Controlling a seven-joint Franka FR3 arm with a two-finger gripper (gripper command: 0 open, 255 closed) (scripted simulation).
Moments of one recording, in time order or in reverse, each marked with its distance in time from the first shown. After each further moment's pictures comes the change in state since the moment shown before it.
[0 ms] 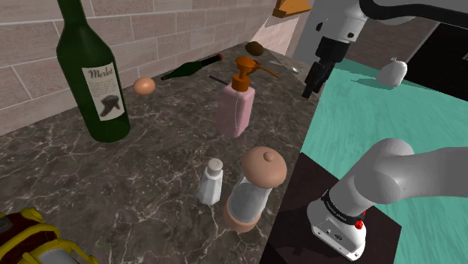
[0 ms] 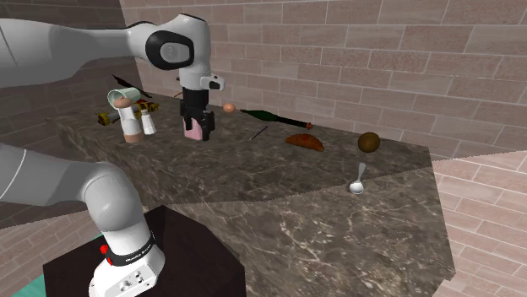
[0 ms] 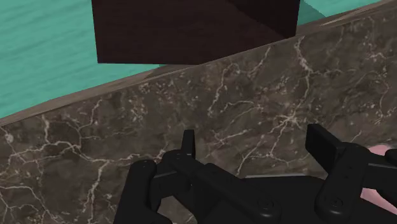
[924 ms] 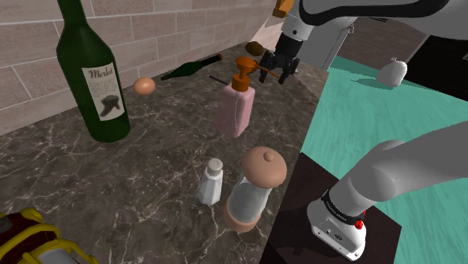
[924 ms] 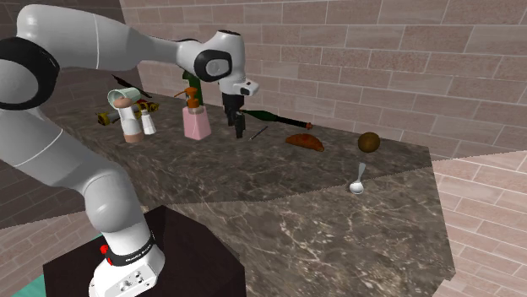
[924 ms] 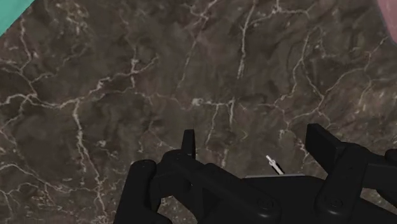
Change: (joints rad) arm -0.096 0.368 0.083 0.137 0.062 0.362 0.342
